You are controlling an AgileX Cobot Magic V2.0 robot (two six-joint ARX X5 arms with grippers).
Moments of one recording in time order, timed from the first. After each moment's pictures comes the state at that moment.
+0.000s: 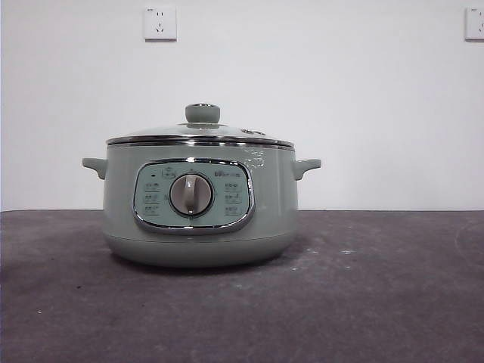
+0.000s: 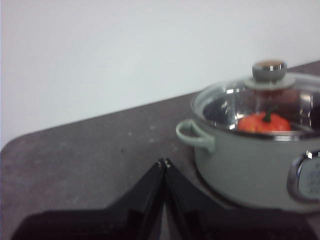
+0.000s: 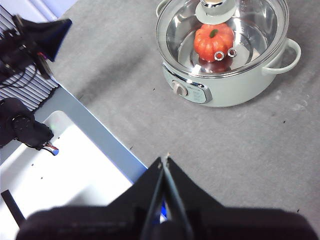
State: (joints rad) left arm 0.05 0.14 0.20 -0.10 0.25 0.16; right arm 0.61 1.05 1.64 -1.35 -0.28 0.04
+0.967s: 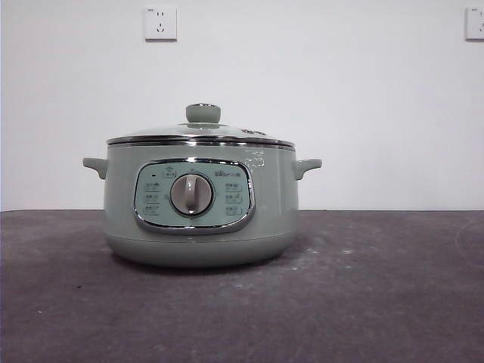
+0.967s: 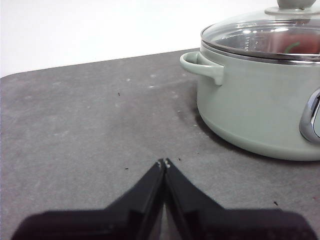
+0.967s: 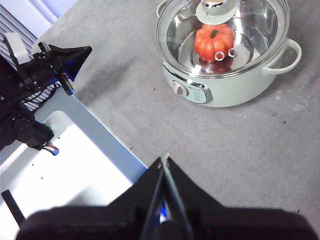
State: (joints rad) left arm 0.05 0.00 0.02 -0.17 0.21 0.10; right arm 0.61 1.05 1.64 -1.35 -0.28 0.04
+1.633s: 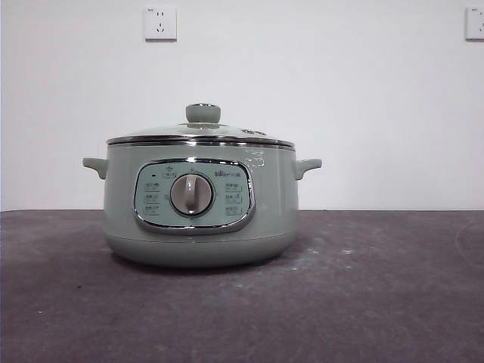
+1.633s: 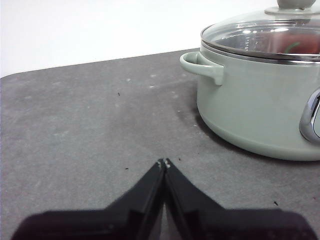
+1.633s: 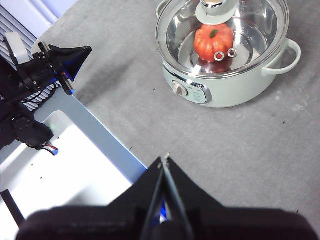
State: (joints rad) left arm 0.05 0.01 0.02 -0.17 0.21 0.10; right arm 0.61 1.05 1.64 -1.35 -0.28 0.03
